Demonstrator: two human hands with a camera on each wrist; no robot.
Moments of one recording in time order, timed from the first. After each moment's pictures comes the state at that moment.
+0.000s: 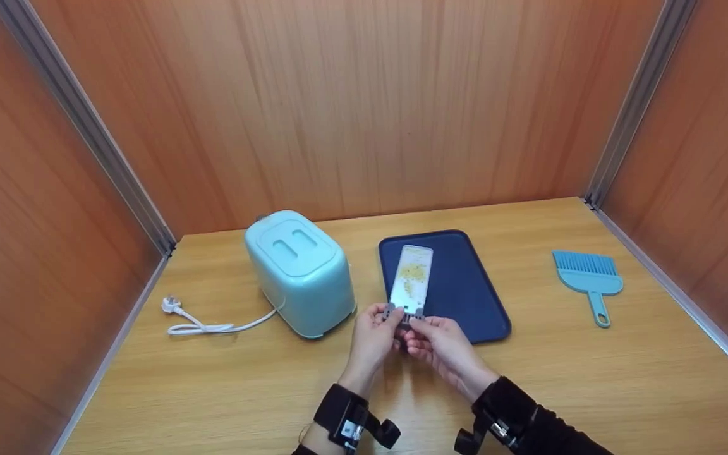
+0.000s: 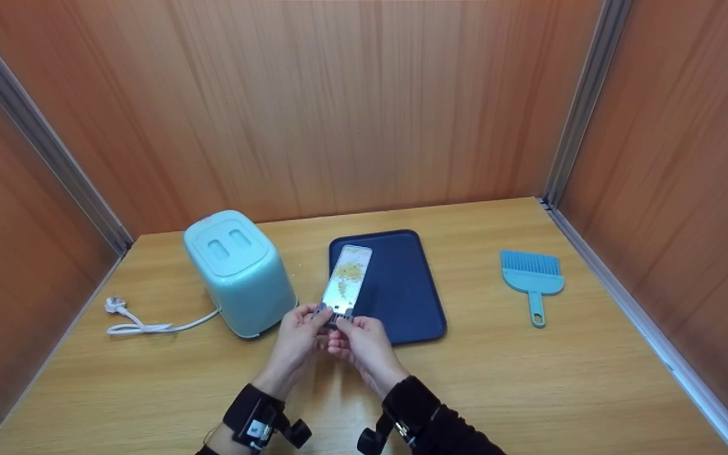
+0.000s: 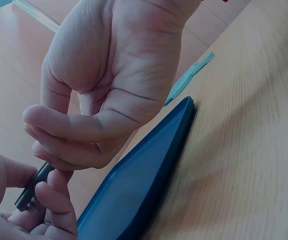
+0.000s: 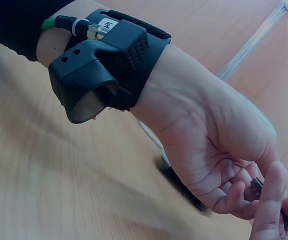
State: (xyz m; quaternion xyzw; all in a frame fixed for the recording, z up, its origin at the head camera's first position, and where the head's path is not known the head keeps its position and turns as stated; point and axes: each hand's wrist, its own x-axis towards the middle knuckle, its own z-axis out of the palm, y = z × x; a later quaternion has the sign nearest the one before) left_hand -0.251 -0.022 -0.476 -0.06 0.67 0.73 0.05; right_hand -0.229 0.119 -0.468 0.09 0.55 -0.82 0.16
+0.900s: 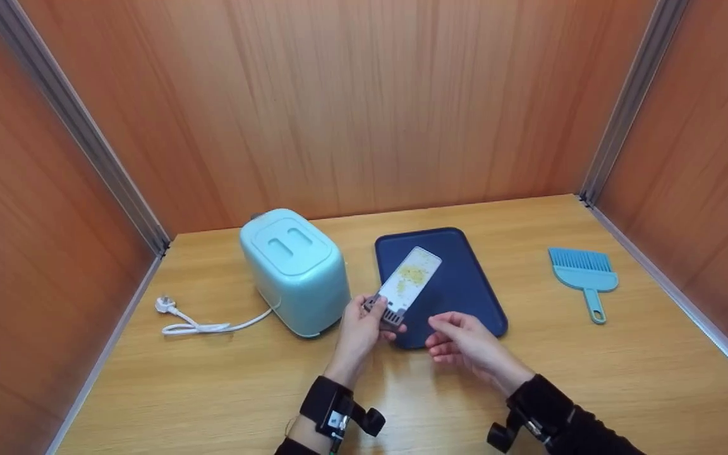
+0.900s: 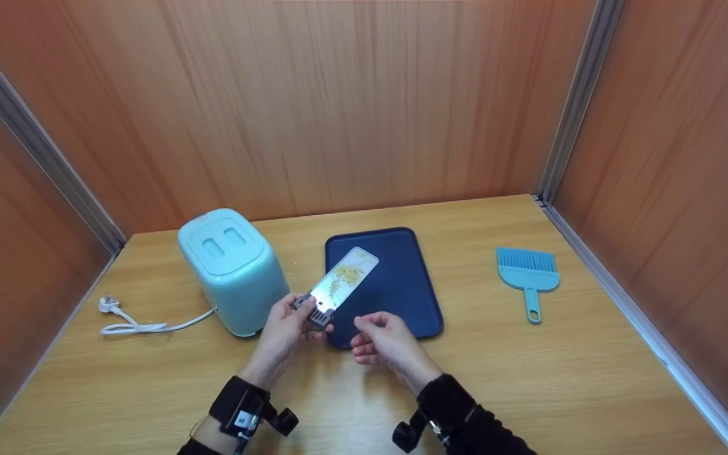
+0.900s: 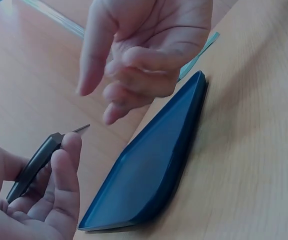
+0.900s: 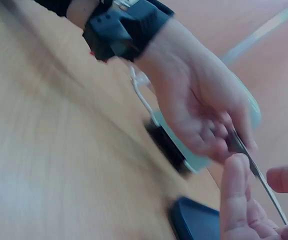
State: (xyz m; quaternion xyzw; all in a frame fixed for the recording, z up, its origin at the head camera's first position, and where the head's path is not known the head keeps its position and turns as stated) left_hand -0.262 -0.039 -0.471 -0.04 0.65 0.75 0.08; right_hand -0.227 0.169 -0.467 0.07 0.65 -0.73 0.18
